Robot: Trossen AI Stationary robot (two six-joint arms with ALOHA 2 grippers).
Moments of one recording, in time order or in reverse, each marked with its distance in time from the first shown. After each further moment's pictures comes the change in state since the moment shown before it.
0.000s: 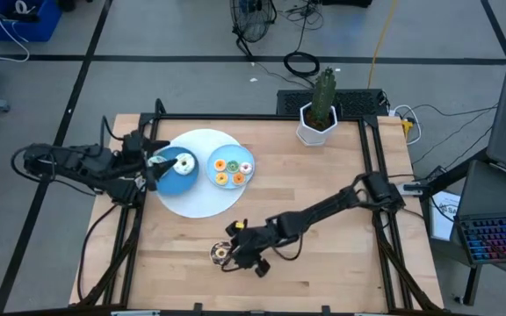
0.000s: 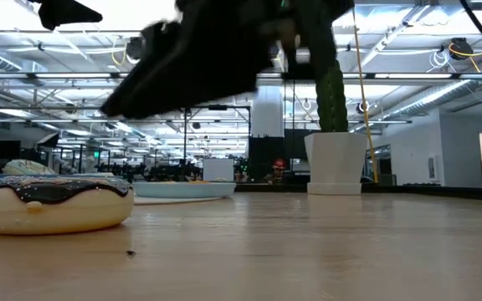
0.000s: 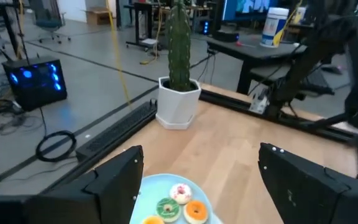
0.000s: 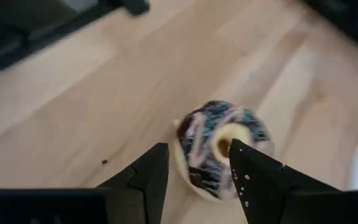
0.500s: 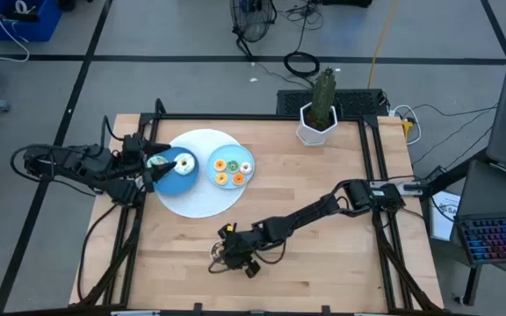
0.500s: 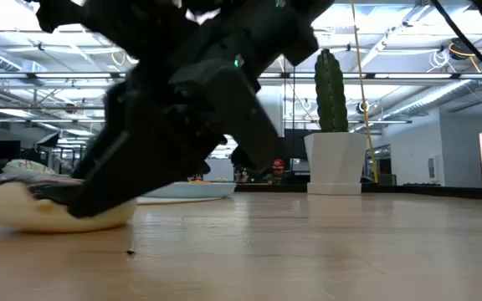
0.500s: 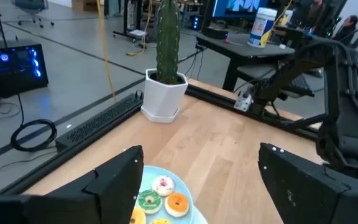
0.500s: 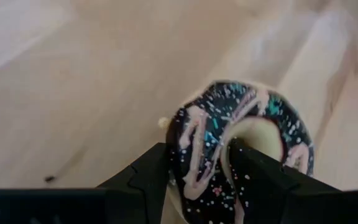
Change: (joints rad) left arm 0.000 -0.015 -0.001 -0.021 0.057 -0.080; right arm -0.024 0.205 0.160 -0.042 0.023 0.003
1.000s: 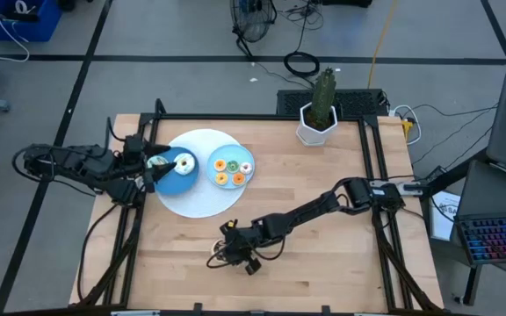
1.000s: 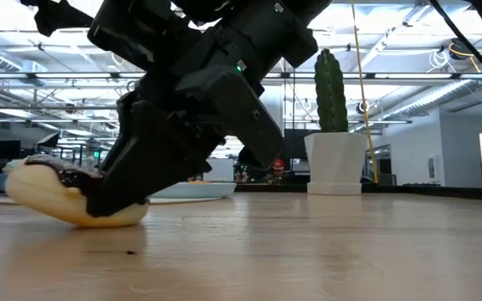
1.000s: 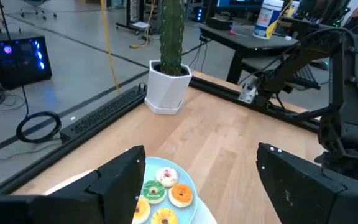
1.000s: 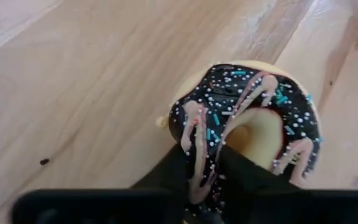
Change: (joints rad) left arm 0.000 0.001 0.000 -0.045 0.000 -0.025; right arm -0.021 -0.008 -0.005 -0.096 0.002 0.043
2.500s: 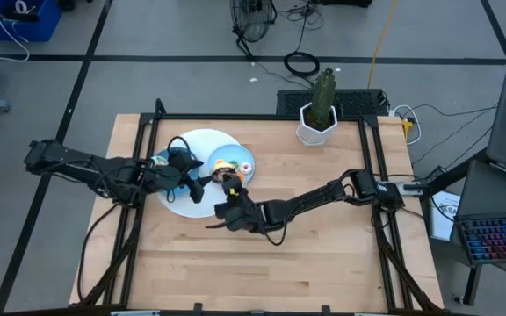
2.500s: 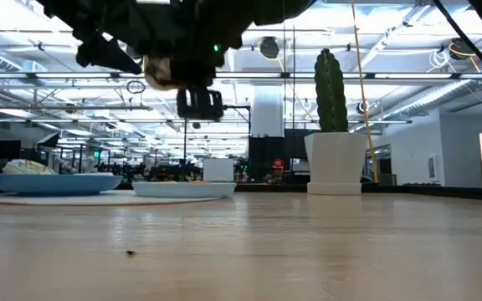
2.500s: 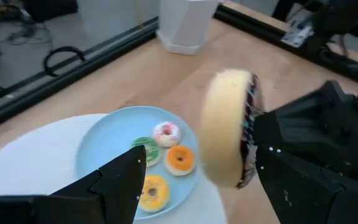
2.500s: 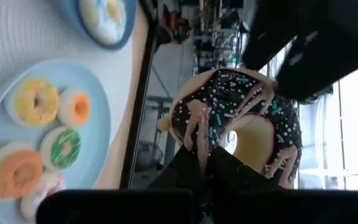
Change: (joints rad) left arm 0.084 0.507 -0.002 0.163 0.034 -0.213; right arm -0.060 -0.086 -0.001 0.359 1.248 -0.811
